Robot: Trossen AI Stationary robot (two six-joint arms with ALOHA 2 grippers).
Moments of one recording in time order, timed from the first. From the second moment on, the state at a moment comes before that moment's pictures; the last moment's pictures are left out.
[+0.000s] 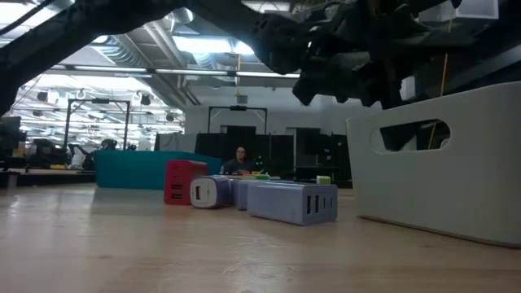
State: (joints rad) left arm 0.03 2.47 1.99 0.00 0.94 -0.38; right arm -0.58 0.94 0.94 -0.02 0.21 0.40
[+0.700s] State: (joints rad) left arm 0.57 1.94 2.07 -0.01 0.94 -0.53; right arm -0.74 1.09 1.10 -0.42 -0.03 0.01
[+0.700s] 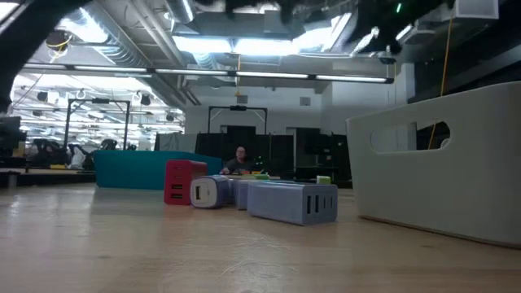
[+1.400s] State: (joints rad) left arm 0.68 1.37 2.07 -1.04 -0.23 0.12; right arm -0.79 1.71 1.52 -0.75 -0.02 -0.37
